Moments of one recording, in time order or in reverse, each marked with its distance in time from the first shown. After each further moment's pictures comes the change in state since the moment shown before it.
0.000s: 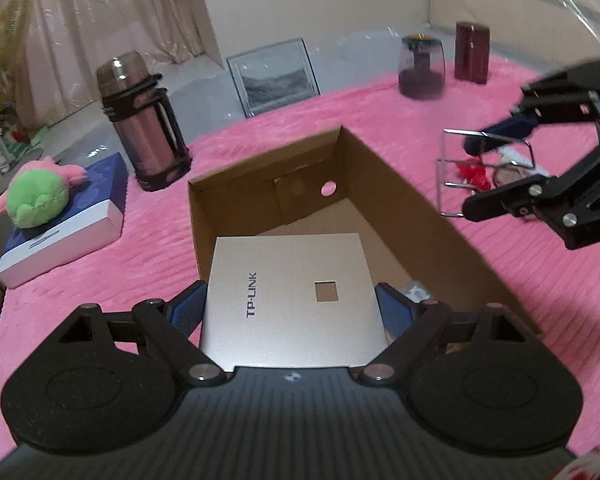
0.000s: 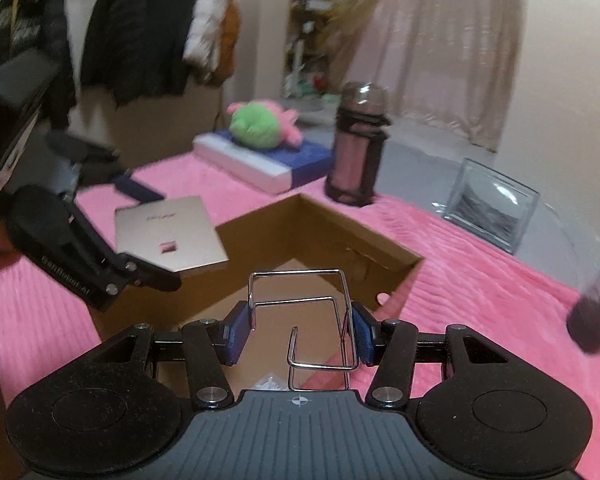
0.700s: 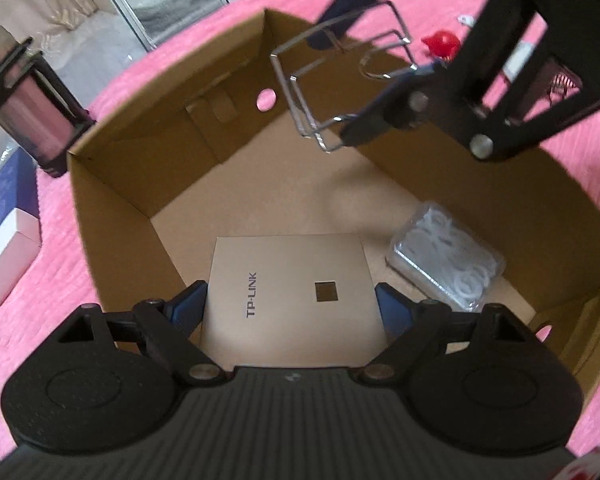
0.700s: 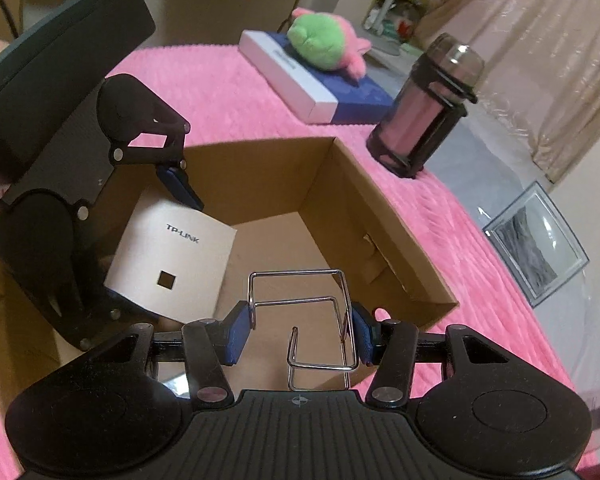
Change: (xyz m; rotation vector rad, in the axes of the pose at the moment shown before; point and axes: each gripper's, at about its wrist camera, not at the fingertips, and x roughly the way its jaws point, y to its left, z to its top) left arm 0.123 -0.009 0.001 0.266 0.259 -0.159; right arm 0.120 -0.017 0.017 -0.348 0.235 0.036
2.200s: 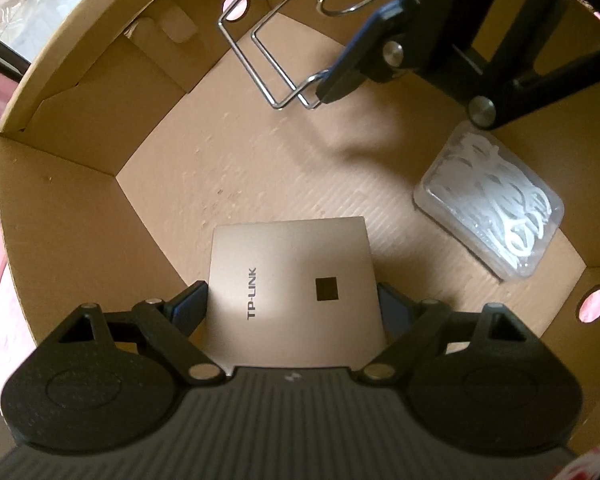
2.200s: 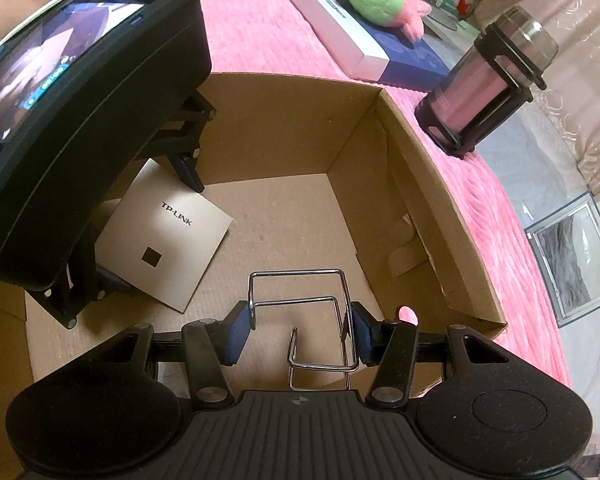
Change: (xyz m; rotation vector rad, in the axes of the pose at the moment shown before) left arm 0.064 -0.001 0.009 0.099 0.256 0.010; right arm 0.056 -0.005 0.001 -0.126 0.126 0.071
